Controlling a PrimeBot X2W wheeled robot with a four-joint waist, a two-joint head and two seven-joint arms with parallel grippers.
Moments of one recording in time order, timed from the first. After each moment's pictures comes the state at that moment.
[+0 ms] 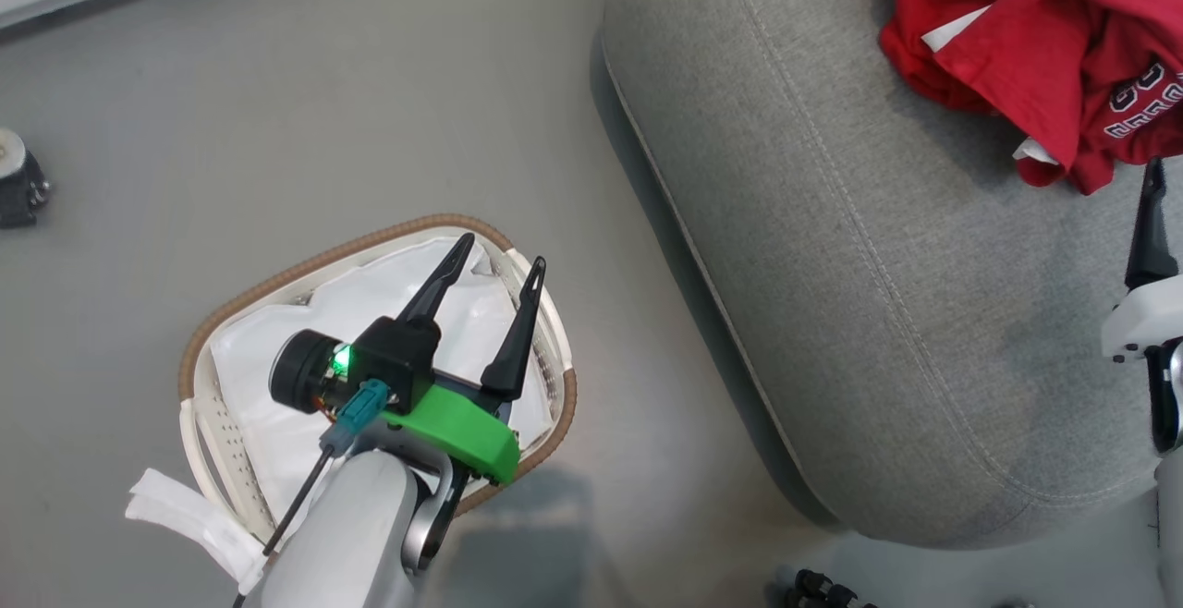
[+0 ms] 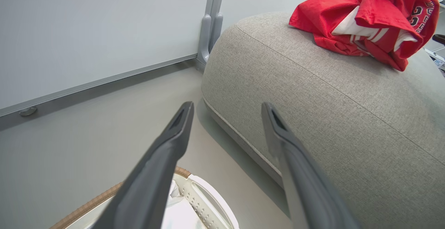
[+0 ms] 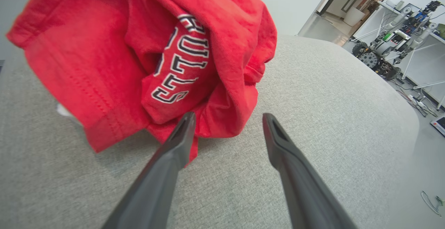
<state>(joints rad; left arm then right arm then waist) -0.39 0.11 -0.47 0.36 -0.28 -0.13 -0.26 -0.49 -0.20 -0.39 0.52 -0.07 0.13 -0.26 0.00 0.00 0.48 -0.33</state>
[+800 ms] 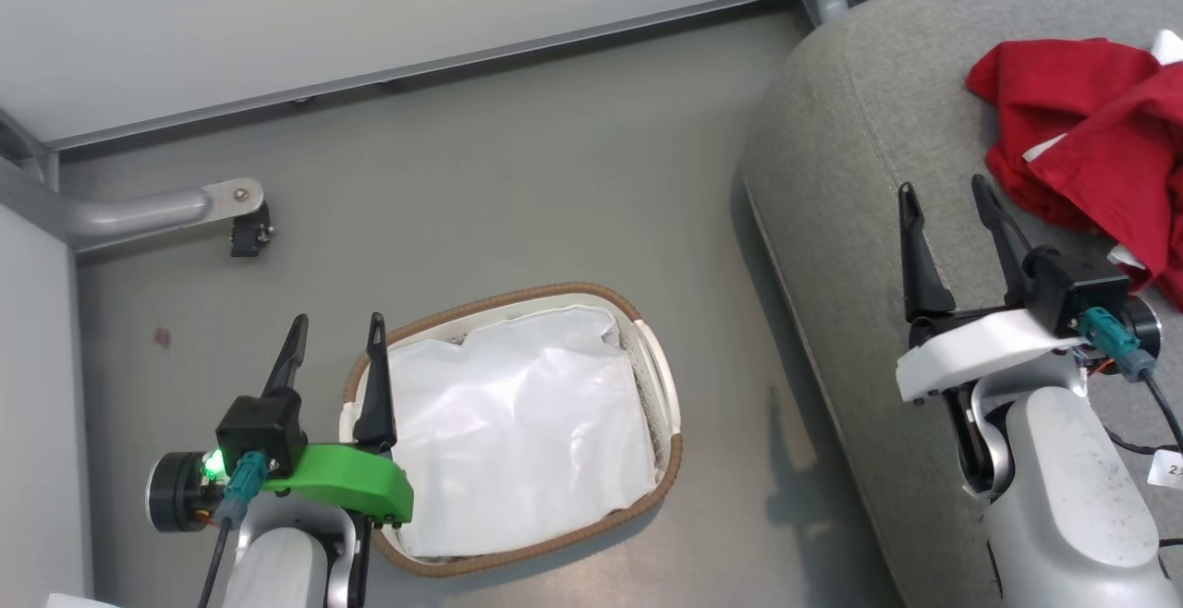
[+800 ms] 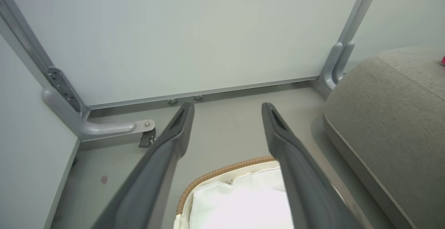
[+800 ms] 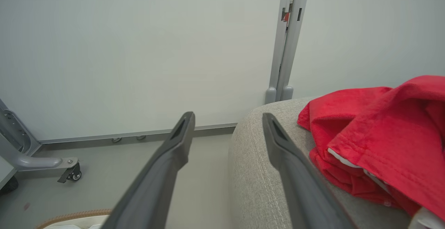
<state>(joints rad) -0.21 0.06 -0.13 0.36 -0.17 -0.04 -0.26 -0.39 -0.05 -0.05 0.33 0.12 0.13 -0.26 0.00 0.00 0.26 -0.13</state>
